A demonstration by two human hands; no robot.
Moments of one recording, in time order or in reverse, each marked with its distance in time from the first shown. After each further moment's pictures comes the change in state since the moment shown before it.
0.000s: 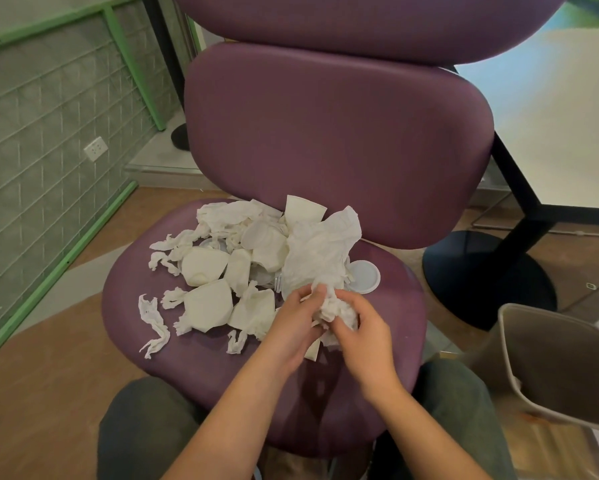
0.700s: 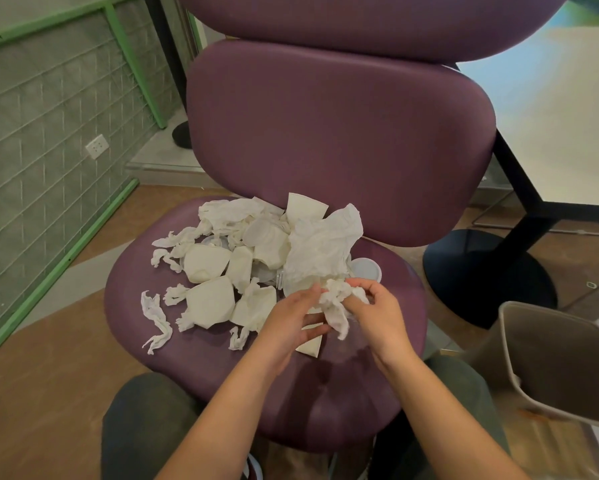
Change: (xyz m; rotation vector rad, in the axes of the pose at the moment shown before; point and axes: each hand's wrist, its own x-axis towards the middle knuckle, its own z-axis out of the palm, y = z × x) left_hand -0.009 0.002 -0.014 0.079 -0.070 0.054; right_hand 0.029 -0.006 -0.013 0.196 -0.016 0.249
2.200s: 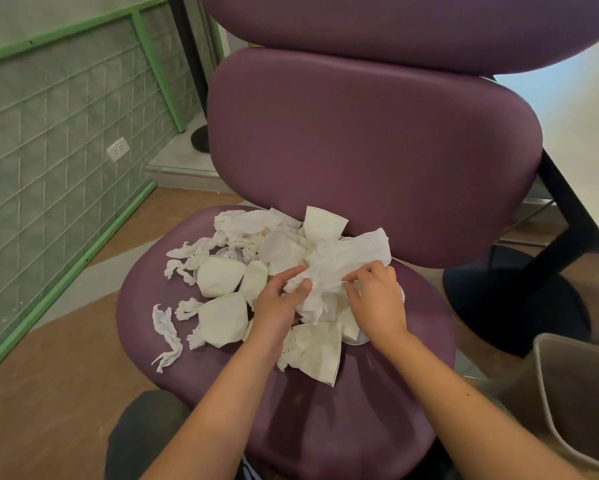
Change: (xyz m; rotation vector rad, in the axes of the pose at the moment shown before) left_hand 0.048 0.024 -0.039 0.055 0.296 0.175; right_hand 0.087 0.006 0.030 -1.021 0.090 -0.533
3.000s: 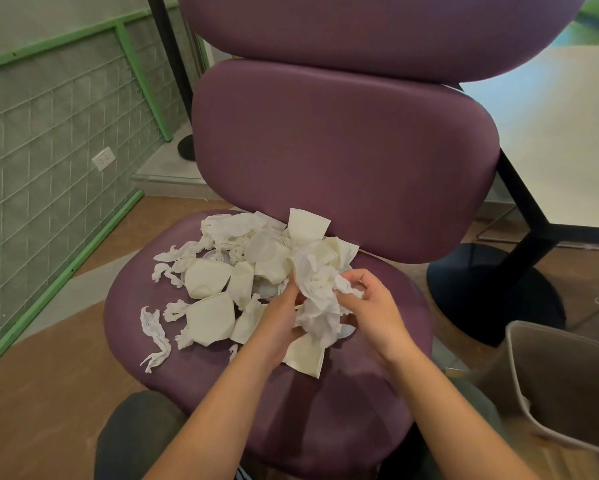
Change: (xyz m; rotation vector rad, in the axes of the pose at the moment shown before) left_hand -0.026 0.004 0.026 -0.010 -0.155 -0.215; right_hand -0.044 -0.016 -0.053 1.096 -0.229 0.360
